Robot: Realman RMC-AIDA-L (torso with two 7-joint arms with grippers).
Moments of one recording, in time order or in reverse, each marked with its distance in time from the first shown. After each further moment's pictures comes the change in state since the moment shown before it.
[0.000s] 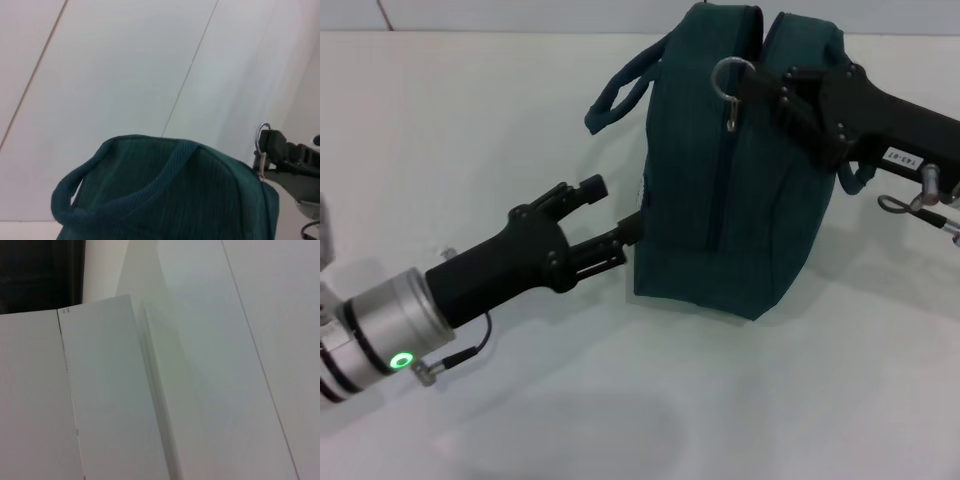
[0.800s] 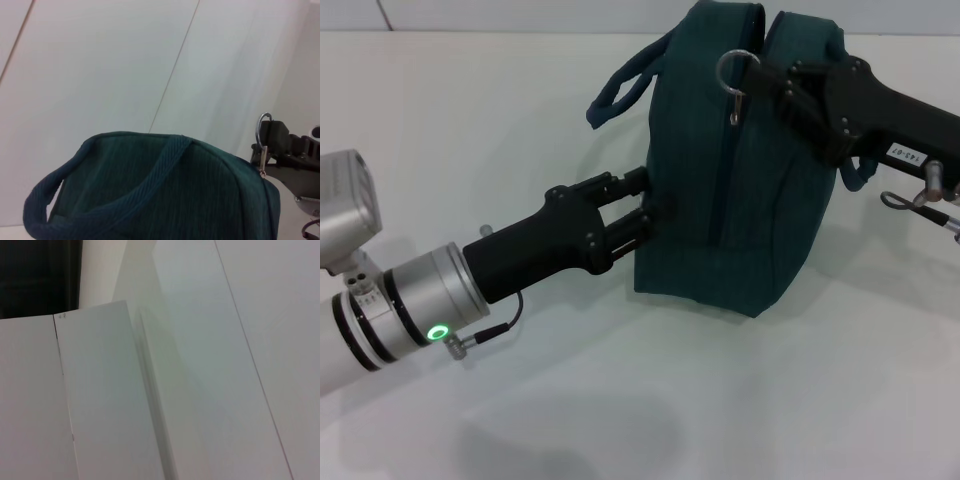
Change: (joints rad) left arm -0.100 -0.002 0.005 -0.064 0.004 -0.045 0.031; right arm -0.004 0.000 0.000 0.000 0.016 -0.001 -0.002
